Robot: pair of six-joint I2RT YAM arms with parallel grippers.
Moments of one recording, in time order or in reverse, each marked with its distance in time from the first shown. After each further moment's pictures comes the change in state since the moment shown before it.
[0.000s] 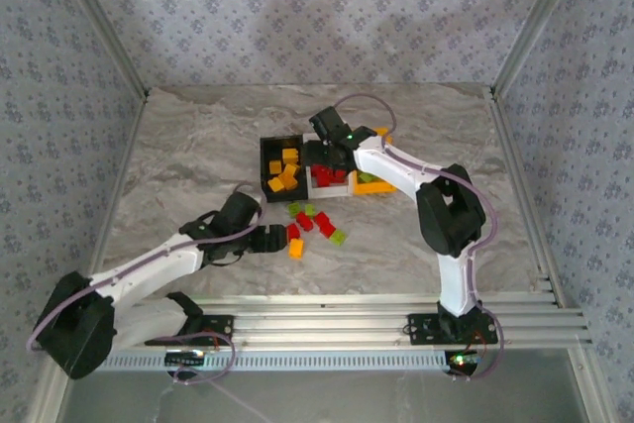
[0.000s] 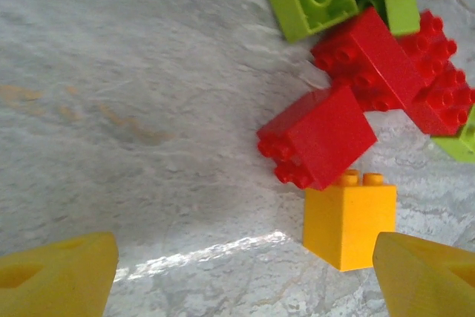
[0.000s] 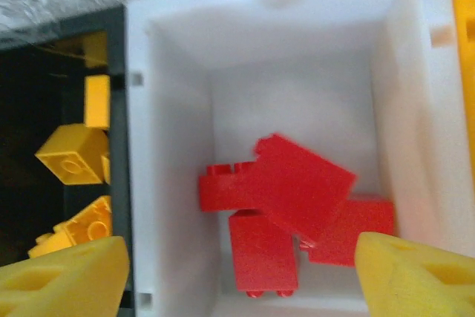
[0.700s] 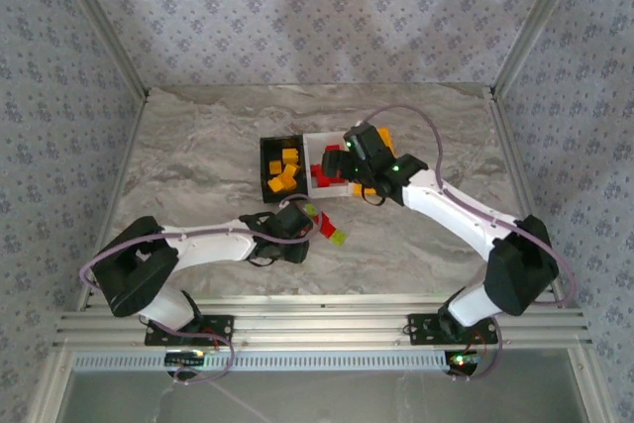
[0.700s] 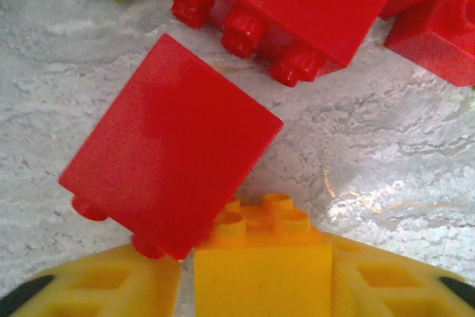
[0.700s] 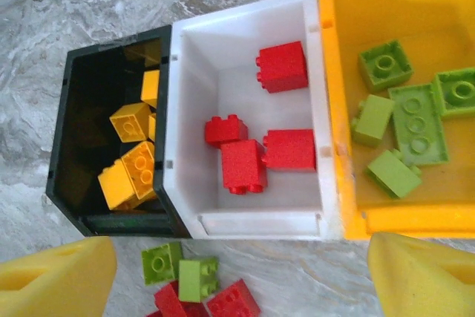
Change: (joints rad) left arm -0.260 0.393 0.172 0.043 -0.182 0.047; right arm 0.024 -0.507 -0.425 0.107 0.048 0.003
